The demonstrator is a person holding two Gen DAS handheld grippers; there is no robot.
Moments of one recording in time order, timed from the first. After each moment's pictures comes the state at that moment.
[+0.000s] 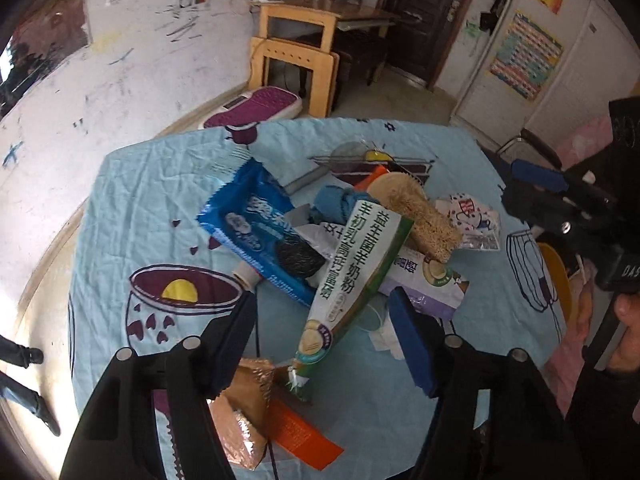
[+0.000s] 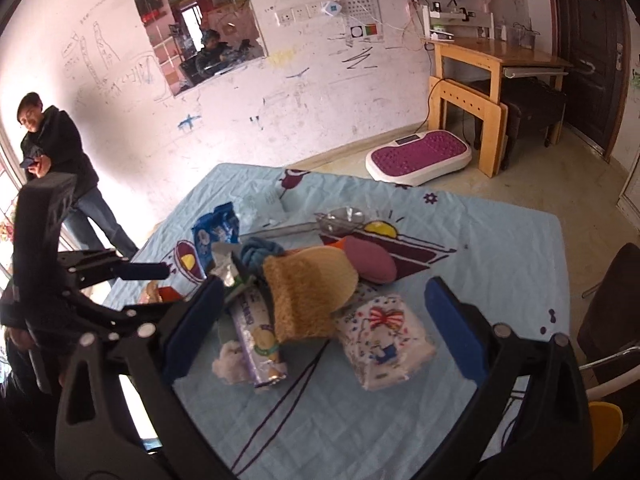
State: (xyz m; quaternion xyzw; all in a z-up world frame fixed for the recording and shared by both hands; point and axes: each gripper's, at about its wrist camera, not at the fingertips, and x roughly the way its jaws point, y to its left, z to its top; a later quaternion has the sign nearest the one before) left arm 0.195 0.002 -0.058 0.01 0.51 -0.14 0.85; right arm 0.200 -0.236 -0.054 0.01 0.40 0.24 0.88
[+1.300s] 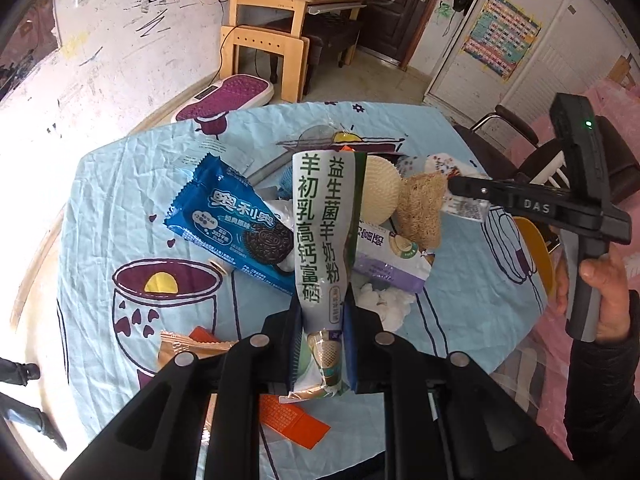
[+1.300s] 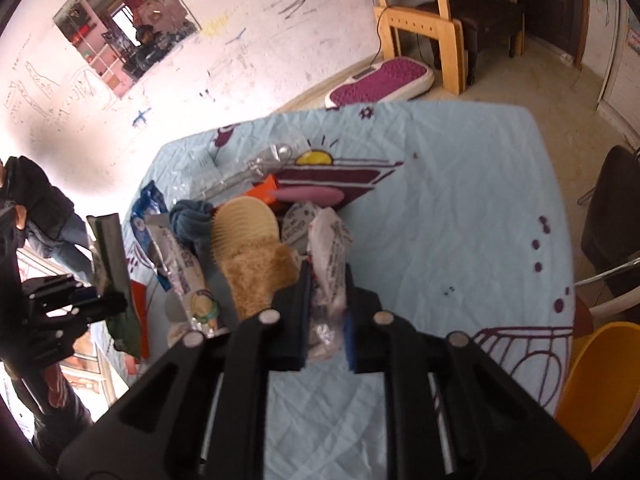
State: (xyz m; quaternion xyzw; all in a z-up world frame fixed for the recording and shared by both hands) left arm 0.185 0.002 -0.052 0.00 0.53 -0.18 0.83; right arm 0.221 -0.272 -0.097 0.08 0.50 0.17 0.84
